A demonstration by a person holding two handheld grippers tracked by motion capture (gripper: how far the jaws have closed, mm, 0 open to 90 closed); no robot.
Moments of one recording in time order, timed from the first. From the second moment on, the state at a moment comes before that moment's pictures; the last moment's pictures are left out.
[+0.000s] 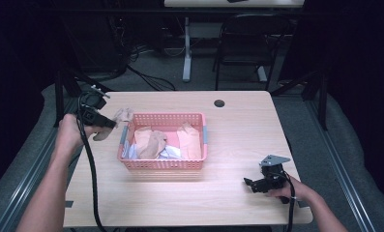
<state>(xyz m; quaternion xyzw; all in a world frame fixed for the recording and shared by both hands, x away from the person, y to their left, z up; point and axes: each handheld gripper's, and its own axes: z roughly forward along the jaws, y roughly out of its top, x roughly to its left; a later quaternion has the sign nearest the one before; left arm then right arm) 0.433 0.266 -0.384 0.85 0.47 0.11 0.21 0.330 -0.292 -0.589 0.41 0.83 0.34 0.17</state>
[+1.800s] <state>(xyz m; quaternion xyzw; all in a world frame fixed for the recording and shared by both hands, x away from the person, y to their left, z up) 0.439 0.328 -0.463 0.80 0.57 0.07 0.17 0.330 -0.292 -0.589 0.41 0.83 0.34 0.17</state>
